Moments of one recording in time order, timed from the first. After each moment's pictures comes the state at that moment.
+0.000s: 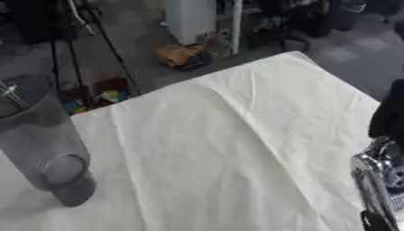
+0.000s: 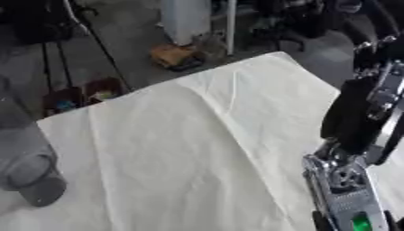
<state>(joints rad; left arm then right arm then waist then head) -1.21 0.61 -0.19 -1.42 0.25 0.05 0.72 -0.60 -0.33 -0.12 -1.99 0.07 -0.47 -0.63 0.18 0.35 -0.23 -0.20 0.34</state>
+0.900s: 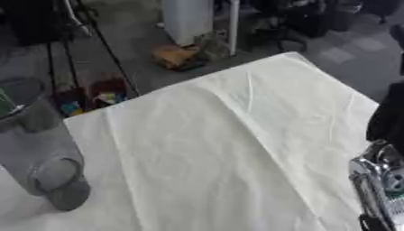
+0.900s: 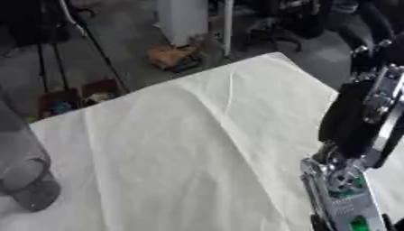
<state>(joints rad) -1.20 0.60 -0.22 -1.42 0.23 0.08 0.68 -0.61 -0.33 -0.12 -1.99 0.07 -0.47 -0.63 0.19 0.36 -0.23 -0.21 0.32</state>
